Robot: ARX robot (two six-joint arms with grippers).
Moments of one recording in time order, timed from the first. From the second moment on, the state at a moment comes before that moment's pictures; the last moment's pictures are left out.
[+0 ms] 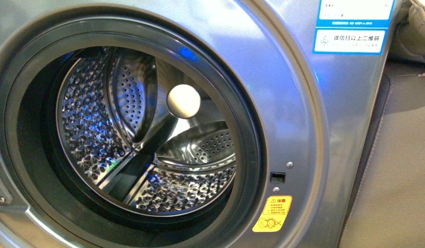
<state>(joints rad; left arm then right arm) 0.00 0.09 0.06 0.00 0.00 0.00 0.00 0.00 0.01 0.00 0.00 0.00</state>
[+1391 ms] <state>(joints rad) 0.00 0.00 0.01 0.00 0.00 0.00 0.00 0.00 0.01 0.00 0.00 0.00</state>
